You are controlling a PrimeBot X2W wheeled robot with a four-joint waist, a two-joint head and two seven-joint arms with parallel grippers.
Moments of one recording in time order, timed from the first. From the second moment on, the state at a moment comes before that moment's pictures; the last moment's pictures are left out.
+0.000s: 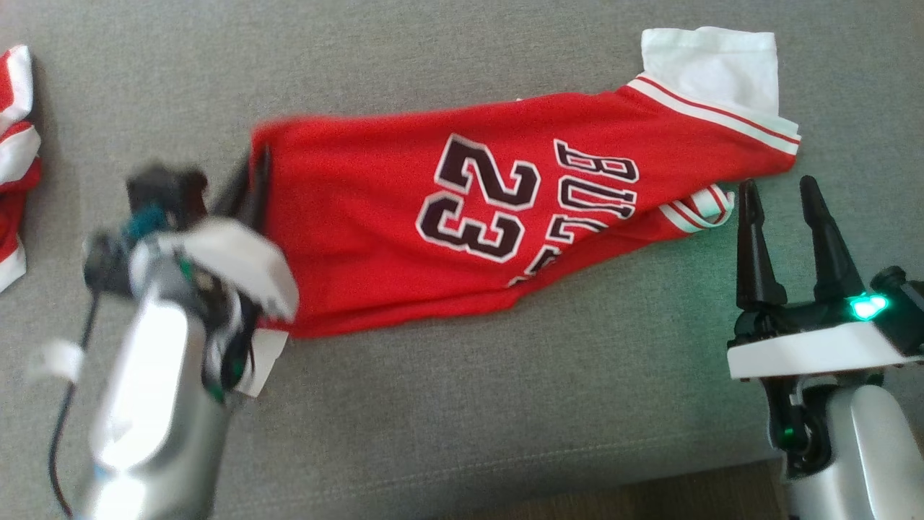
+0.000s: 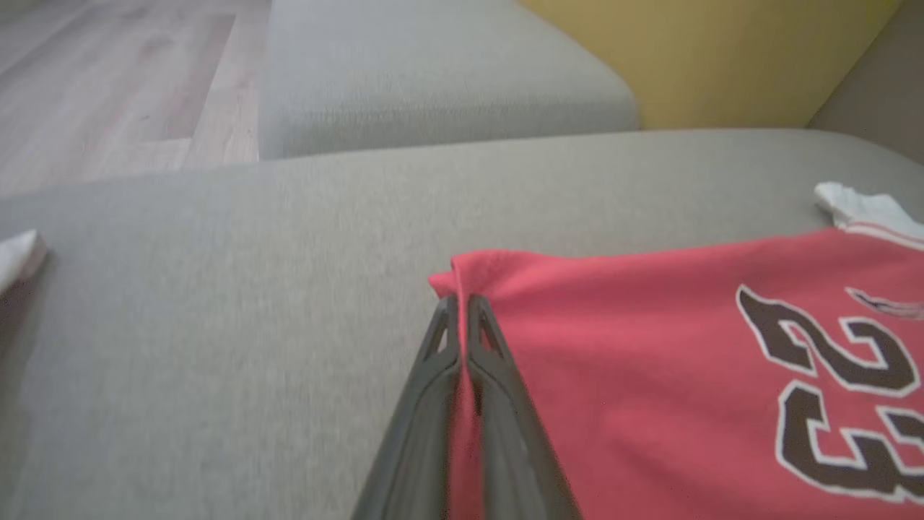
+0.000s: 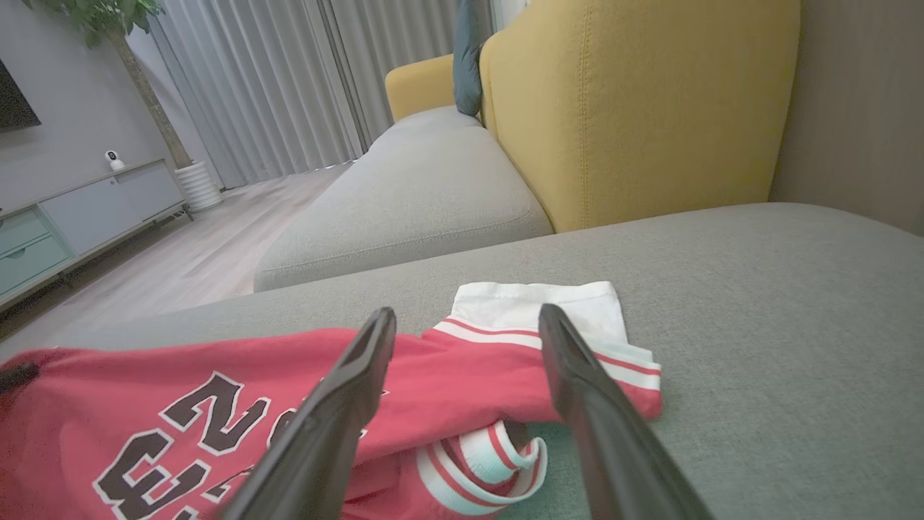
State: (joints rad) left arm -0.45 0.16 -0.21 0.31 -0.24 -0.02 0.05; right arm -0.13 -0.07 0.02 0.01 0.28 0.13 -0.12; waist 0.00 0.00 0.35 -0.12
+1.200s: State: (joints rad) left arm -0.05 0.13 -0.26 0.05 -0.29 0.07 0.06; right arm -0.13 -0.06 0.00 -0.01 0.26 0.13 -0.08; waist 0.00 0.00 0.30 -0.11
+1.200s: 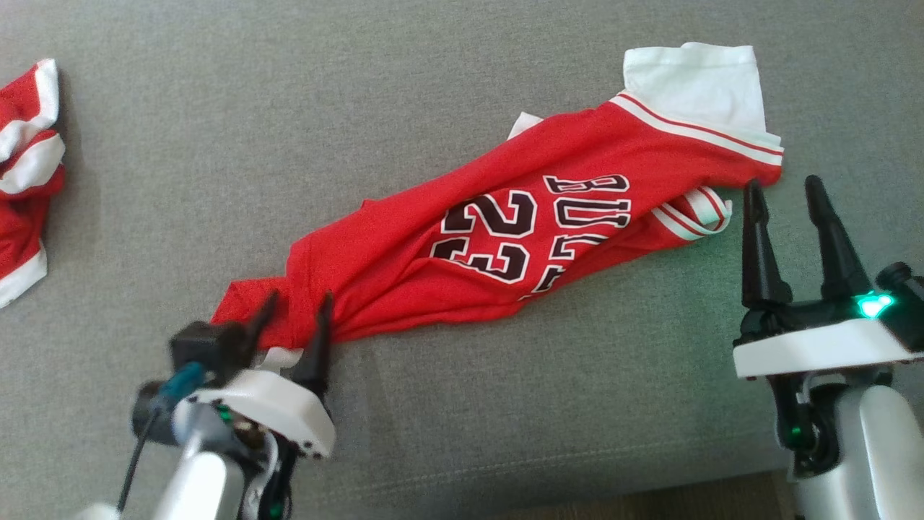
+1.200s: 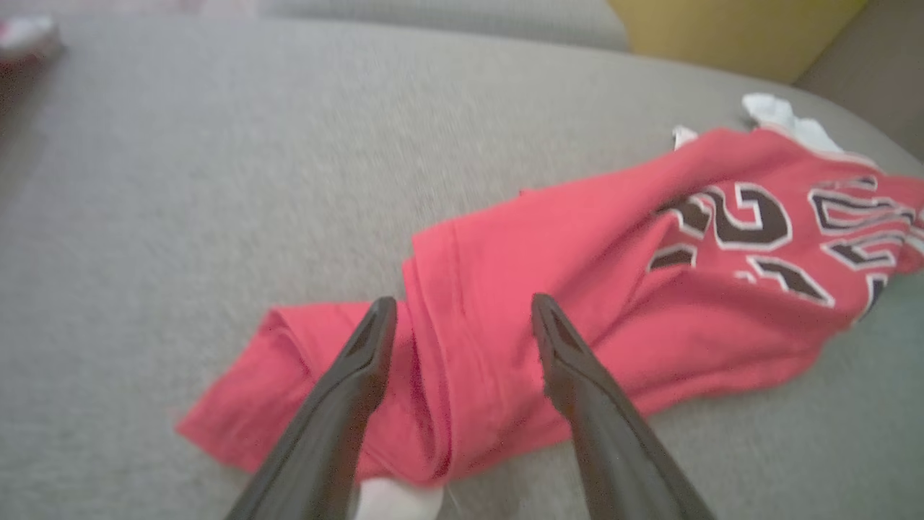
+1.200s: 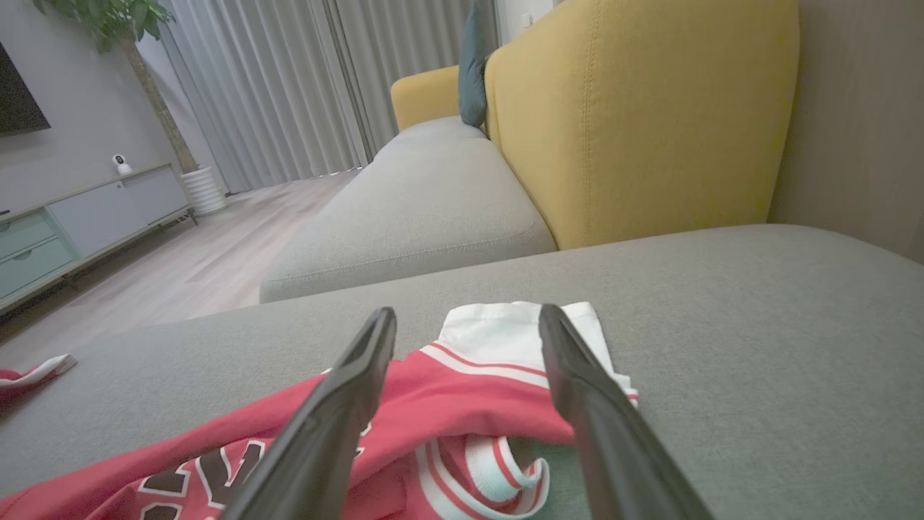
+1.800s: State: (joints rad) left arm -0.12 0.16 -0.18 0.00 -0.21 0.14 -0.23; right arm -0.08 -0.07 -0.02 -0.08 0.20 0.13 -0.03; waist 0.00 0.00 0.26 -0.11
